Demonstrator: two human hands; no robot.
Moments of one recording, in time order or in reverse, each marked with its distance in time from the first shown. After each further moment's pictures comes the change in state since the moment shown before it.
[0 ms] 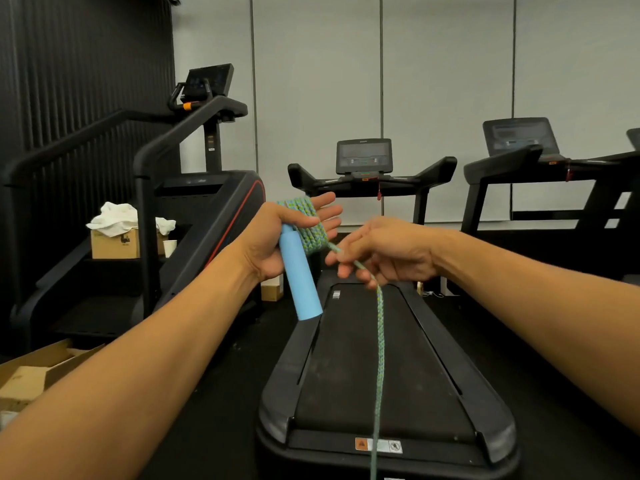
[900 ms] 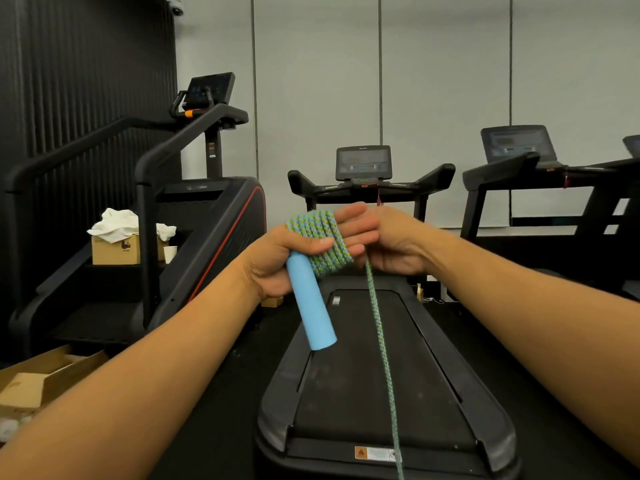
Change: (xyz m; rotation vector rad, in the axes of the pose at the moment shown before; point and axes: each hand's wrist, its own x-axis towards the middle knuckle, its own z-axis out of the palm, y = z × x) left_hand -0.017 -0.007 0.017 -0.093 -0.480 -0.041; right_hand 0.011 -0.007 -0.006 0.362 0.044 -0.248
